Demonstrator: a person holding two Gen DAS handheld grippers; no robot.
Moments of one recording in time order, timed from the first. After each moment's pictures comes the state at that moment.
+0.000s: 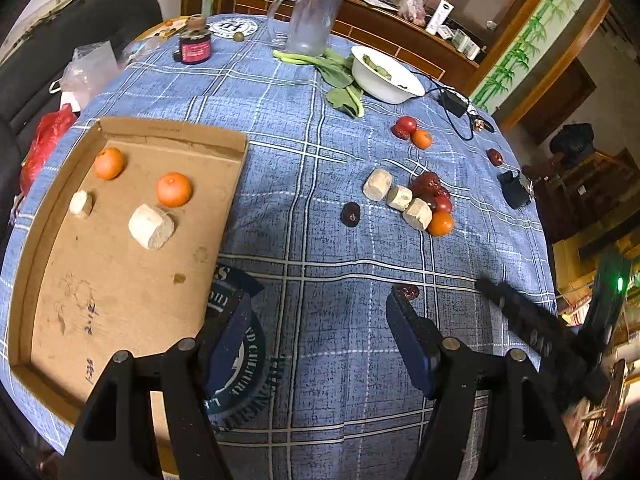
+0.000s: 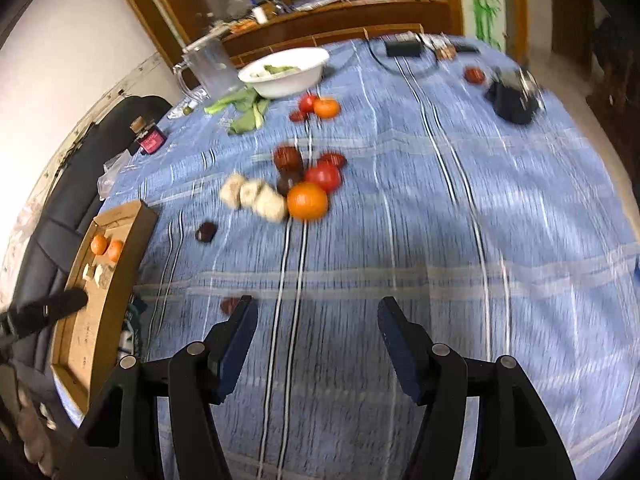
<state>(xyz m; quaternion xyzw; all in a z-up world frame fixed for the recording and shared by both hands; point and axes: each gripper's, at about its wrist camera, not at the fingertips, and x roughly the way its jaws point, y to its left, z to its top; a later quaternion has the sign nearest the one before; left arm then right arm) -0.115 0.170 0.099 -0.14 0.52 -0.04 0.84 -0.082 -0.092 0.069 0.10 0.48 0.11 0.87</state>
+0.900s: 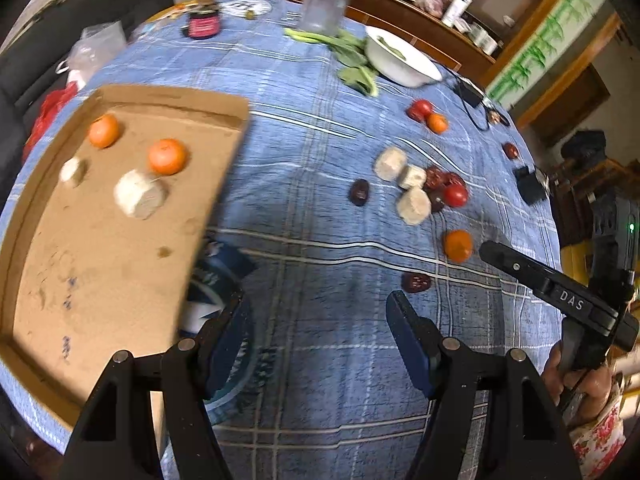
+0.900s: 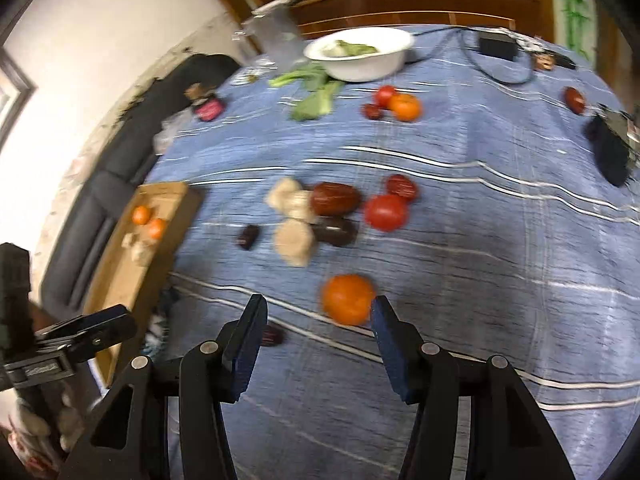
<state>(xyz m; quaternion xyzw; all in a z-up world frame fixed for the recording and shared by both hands) -0.110 0.153 0.072 -0.14 0.54 -0.03 0.83 -0.034 -0.094 0.056 0.10 0.52 0.24 0.81</state>
